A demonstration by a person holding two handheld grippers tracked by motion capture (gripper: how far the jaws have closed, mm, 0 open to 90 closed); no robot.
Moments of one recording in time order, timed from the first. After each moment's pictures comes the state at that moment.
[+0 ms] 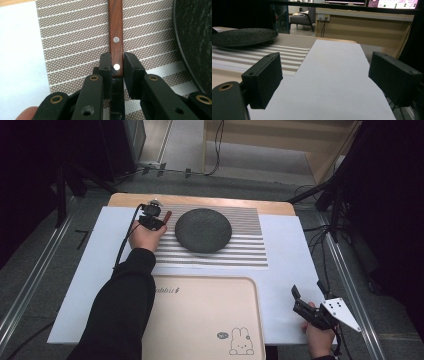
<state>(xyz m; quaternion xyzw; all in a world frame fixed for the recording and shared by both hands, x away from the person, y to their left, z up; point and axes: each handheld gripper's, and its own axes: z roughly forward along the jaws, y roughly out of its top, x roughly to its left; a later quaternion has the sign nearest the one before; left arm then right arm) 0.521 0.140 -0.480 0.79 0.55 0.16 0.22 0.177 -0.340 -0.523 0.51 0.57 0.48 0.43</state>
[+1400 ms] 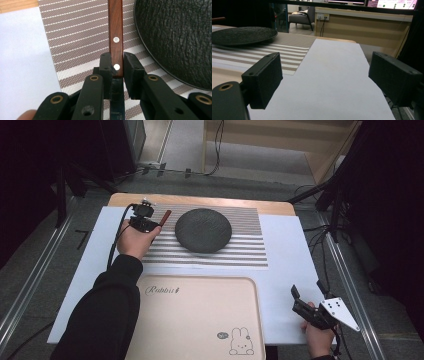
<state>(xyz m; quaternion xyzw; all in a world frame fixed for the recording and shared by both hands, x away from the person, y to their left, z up) 0.480 0.158 -0.439 0.80 0.53 0.13 0.27 0.178 -0.338 -0.523 0.51 0.57 0.47 0.44</state>
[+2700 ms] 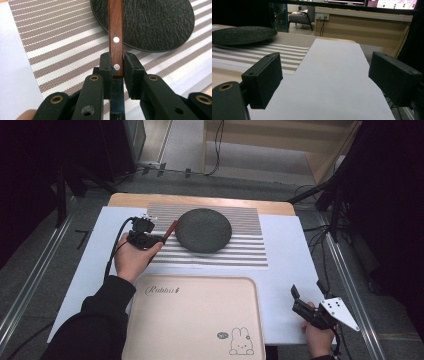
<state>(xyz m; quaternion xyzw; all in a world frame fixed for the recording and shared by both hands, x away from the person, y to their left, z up) 0.411 0.153 -0.429 0.82 0.47 0.11 0.32 0.178 -0.338 -0.523 0.51 0.57 0.47 0.44</state>
